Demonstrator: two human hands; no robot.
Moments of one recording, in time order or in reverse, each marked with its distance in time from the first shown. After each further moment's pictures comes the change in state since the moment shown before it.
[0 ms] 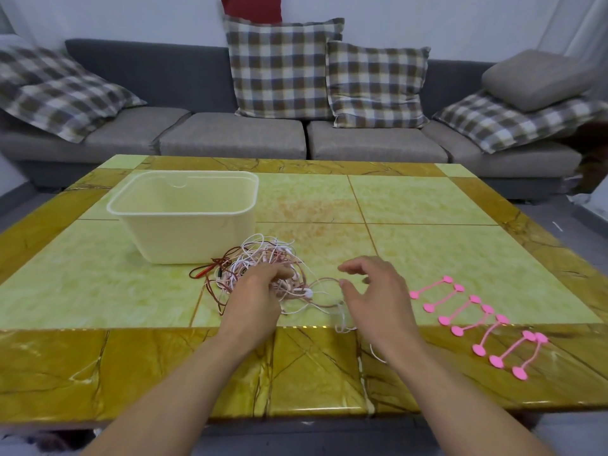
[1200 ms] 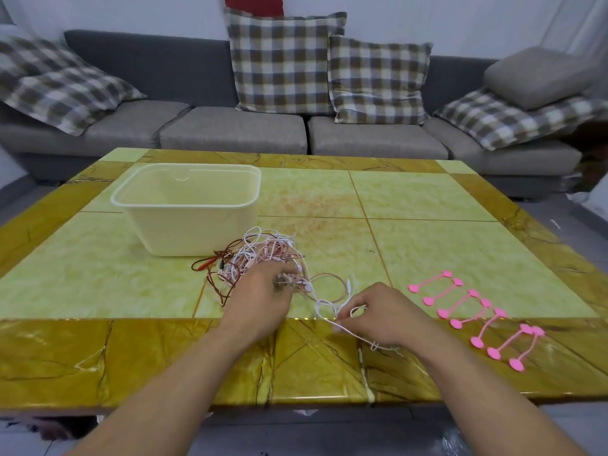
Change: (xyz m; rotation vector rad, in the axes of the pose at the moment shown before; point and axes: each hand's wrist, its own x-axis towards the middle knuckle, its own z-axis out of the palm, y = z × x) left_hand -0.005 0.003 -0.004 0.006 -0.060 -0.001; right_hand 0.001 0.007 -0.017 -0.284 -0.600 0.297
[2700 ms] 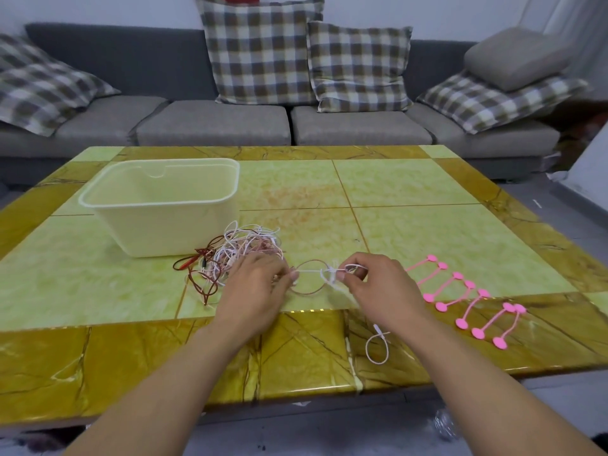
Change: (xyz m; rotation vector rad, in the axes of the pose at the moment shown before) left_hand 0.004 0.005 0.012 0.164 -0.007 0.211; right_hand -0.002 0.010 -0.005 0.147 0.384 -0.112
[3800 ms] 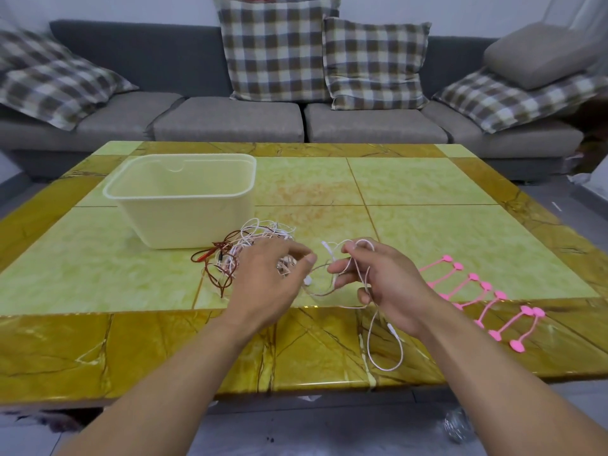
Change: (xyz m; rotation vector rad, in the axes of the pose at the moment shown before) left_hand -0.006 0.019 -0.021 -0.297 0.163 -0.086; right_hand -0.005 -0.032 -0.007 0.991 -0.273 0.231
